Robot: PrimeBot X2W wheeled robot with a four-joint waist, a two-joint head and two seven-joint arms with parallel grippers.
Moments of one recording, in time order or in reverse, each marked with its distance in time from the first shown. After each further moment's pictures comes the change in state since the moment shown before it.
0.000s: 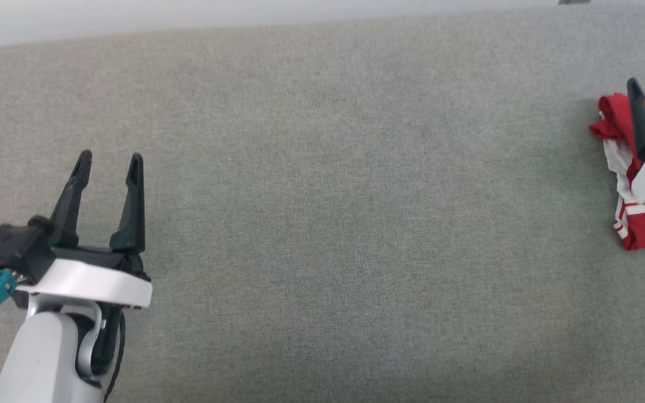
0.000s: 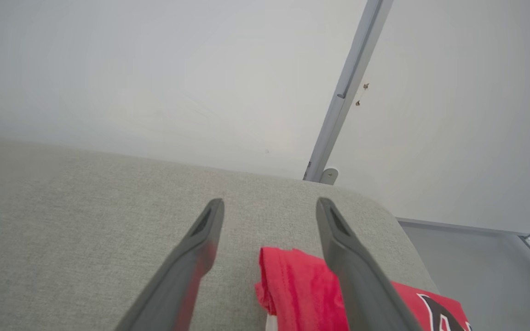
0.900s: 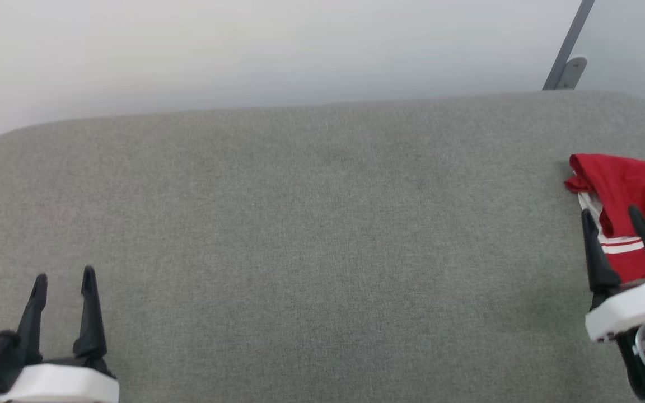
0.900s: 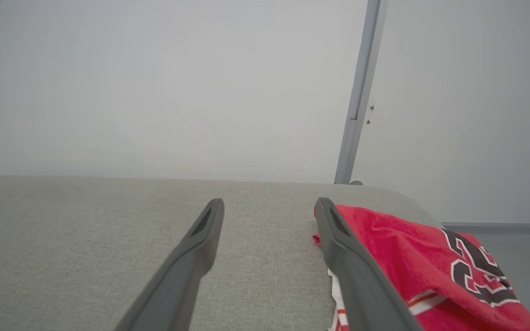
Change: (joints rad) left arm 0.300 -0.100 0.229 -0.022 0.080 0.000 0.000; right arm 0.528 0.144 -0.160 -0.385 -0.016 -0.002 -0.096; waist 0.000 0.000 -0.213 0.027
